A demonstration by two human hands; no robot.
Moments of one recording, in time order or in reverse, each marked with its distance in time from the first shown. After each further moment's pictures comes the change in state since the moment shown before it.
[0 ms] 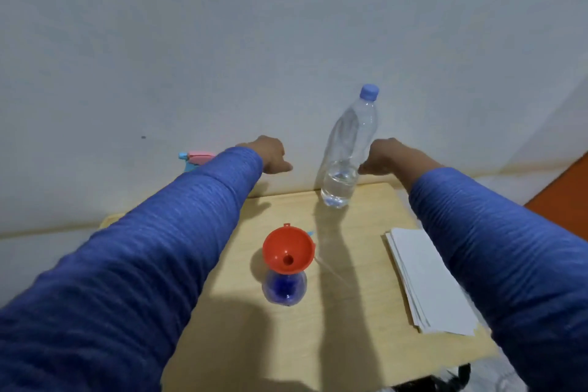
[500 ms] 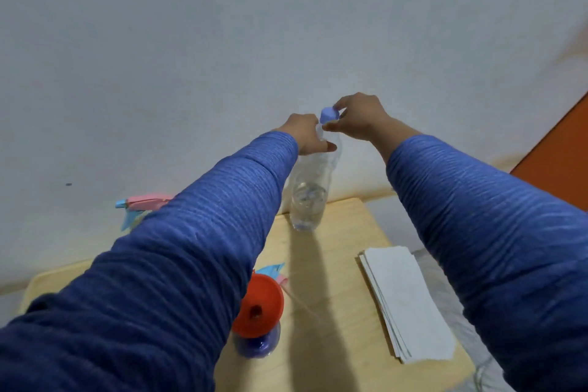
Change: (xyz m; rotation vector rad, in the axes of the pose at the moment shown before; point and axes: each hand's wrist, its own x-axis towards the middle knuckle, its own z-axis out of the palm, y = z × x) left_hand 0.073 0.109 -0.072 -0.328 0.195 0.226; right_hand 0.045 0.013 -0.087 0.189 0.373 -0.148
